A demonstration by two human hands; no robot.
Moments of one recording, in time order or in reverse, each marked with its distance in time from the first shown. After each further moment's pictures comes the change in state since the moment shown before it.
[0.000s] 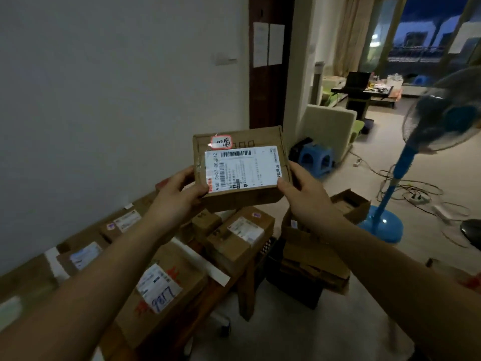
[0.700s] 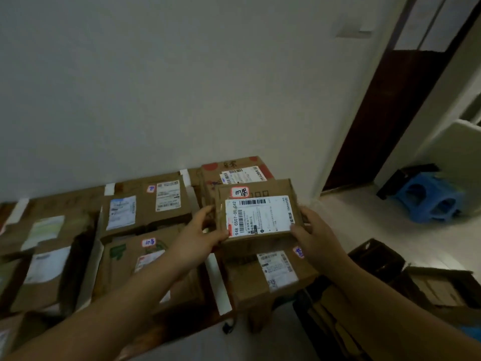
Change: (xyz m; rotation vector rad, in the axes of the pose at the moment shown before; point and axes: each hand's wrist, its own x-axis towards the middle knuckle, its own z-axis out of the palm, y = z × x) left_hand 0.071 -0.101 0.033 0.037 0.368 -0.369; right_hand 0.176 0.135 0.051 -0.150 -0.509 0.064
